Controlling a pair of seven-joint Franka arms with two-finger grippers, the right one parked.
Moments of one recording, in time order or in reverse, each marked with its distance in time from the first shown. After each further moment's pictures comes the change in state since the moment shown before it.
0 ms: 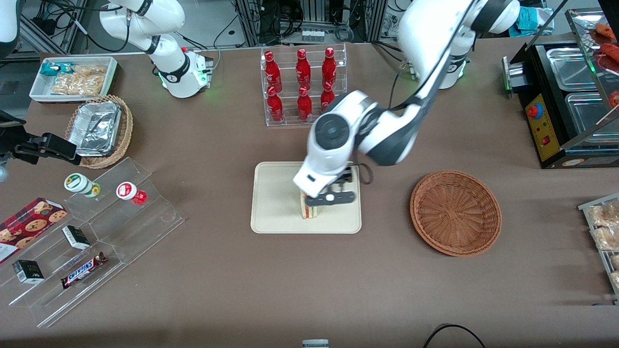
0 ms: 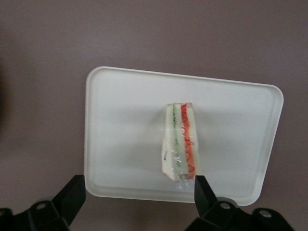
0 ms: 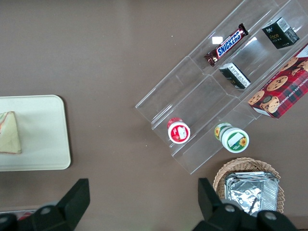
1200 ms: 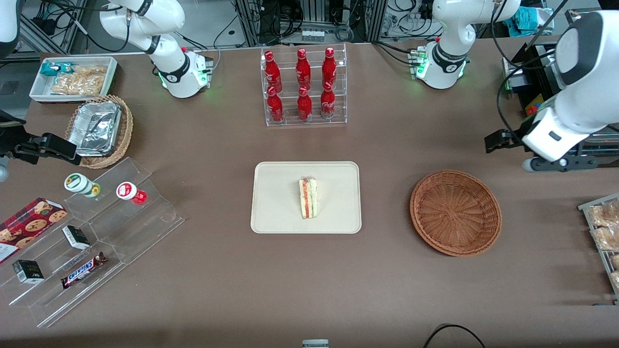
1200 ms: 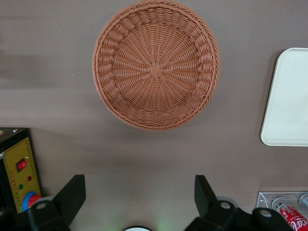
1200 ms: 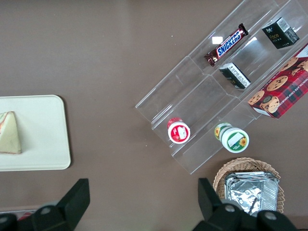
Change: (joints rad) arm 0.597 -0.572 0.011 -0.466 0.003 -0.225 0.657
